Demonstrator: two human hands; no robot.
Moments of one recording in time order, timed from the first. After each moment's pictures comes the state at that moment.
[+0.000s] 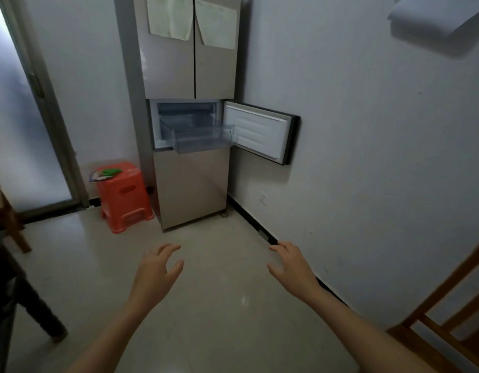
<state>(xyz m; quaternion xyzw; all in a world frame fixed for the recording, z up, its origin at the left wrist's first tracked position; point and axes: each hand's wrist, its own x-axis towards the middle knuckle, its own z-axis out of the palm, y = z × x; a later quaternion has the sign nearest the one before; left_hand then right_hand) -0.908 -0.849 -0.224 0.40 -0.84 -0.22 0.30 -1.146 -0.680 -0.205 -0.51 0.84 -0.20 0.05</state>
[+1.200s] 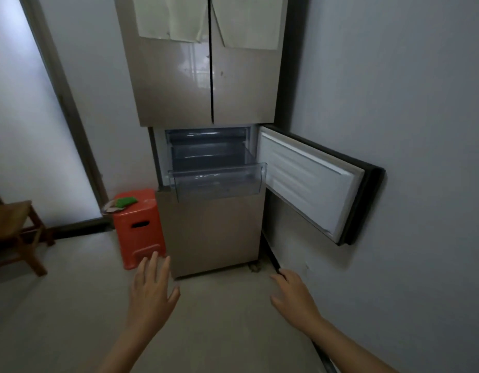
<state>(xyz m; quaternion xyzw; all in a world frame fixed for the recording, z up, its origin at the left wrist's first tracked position) -1.303 -1.188 -0.232 0.58 -0.79 -0.01 0.20 -1.587 -1.098 -0.246 -0.63 0.75 -0.15 0.12</state>
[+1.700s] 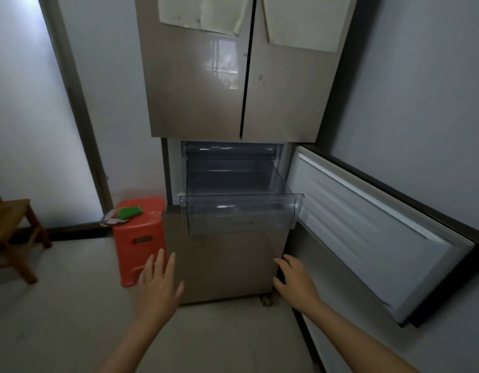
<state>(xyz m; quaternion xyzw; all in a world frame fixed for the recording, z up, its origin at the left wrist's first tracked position) -1.328 -1.420 -0.255 0.64 -0.74 -0.04 0.21 -1.619 -1.367 -0.234 -0.65 0.74 -0.14 0.10</state>
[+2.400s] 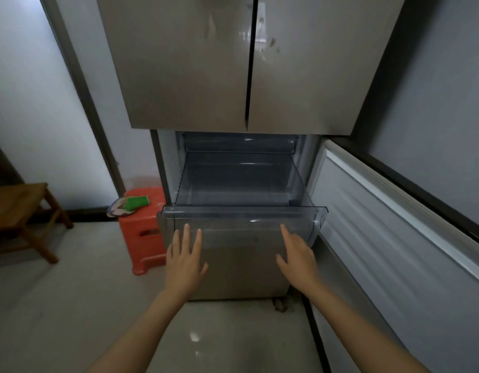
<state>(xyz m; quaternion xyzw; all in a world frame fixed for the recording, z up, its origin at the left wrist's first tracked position) -1.444 -1.572 -0.267 0.65 -0.75 -0.04 0.13 -1.699 -1.541 -0.249 -0.67 0.72 -0.17 0.10</state>
